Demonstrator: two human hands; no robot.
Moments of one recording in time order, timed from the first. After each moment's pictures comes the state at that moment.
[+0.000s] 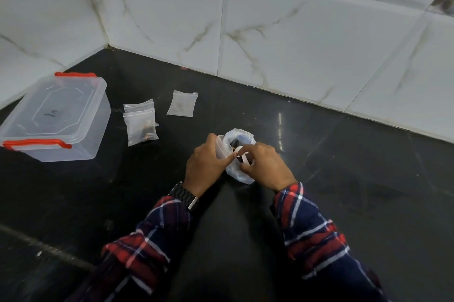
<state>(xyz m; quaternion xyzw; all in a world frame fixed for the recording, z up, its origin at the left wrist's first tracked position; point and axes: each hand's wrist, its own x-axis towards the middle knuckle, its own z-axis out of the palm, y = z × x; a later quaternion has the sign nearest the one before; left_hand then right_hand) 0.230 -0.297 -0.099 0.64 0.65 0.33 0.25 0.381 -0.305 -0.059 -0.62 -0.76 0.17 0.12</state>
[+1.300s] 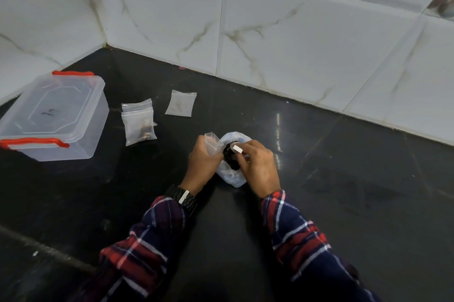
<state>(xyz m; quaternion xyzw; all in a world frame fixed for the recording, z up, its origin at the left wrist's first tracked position) 0.232 -0.285 -0.120 0.47 0.61 0.47 0.44 0.371 -0.305 -0.094 -0.55 -0.73 0.13 0.38</state>
